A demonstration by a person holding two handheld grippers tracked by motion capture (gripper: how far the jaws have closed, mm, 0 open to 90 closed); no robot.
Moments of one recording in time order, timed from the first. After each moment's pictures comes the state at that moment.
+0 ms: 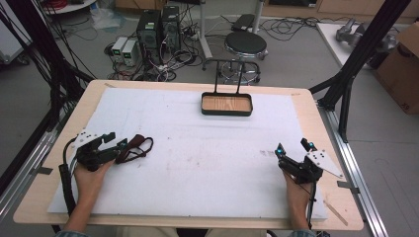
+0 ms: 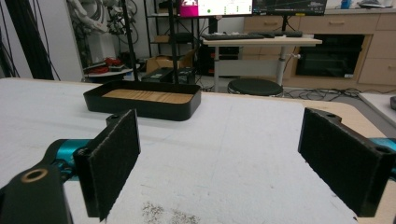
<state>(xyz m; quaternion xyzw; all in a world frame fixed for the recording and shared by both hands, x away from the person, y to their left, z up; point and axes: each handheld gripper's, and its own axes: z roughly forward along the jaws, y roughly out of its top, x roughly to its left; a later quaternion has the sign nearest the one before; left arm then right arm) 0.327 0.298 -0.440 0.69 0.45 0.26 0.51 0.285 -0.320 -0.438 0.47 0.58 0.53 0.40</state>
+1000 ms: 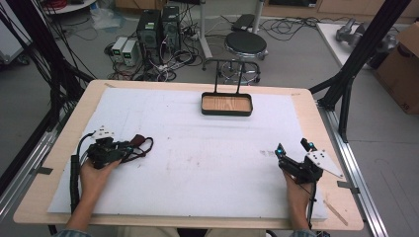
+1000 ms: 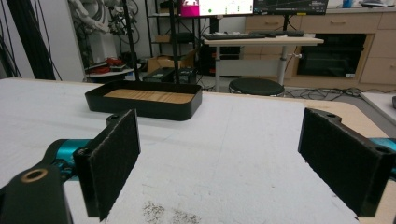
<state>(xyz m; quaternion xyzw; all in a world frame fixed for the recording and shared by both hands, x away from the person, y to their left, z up) 0.346 0.282 -0.447 0.77 0.45 0.18 0.42 0.285 -0.321 -0.438 0.47 0.58 0.54 0.40</state>
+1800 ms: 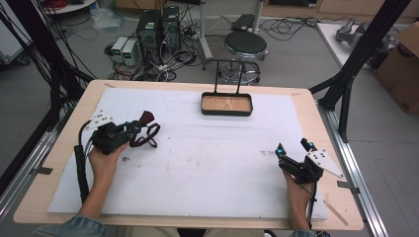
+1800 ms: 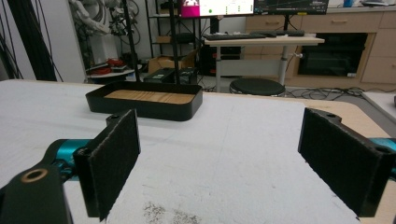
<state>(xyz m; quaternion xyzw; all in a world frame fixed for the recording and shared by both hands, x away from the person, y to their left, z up) 0.355 0.254 -0.399 0.70 0.41 0.21 0.55 0.285 -0.321 -0.438 0.47 0.58 0.54 0.40</state>
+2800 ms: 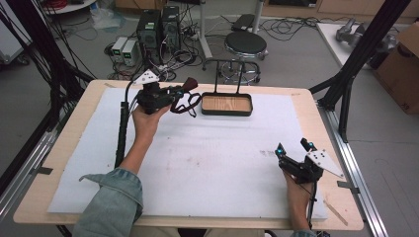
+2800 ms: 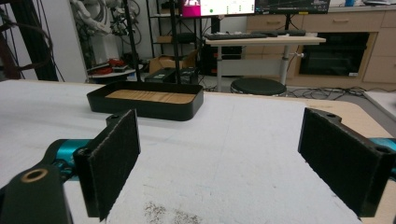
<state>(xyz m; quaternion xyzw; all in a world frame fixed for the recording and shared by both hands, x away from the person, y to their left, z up) 0.449 0.145 -0.334 0.71 0.32 0.18 0.60 0.285 -0.322 -0.438 0.47 0.58 0.54 0.39</state>
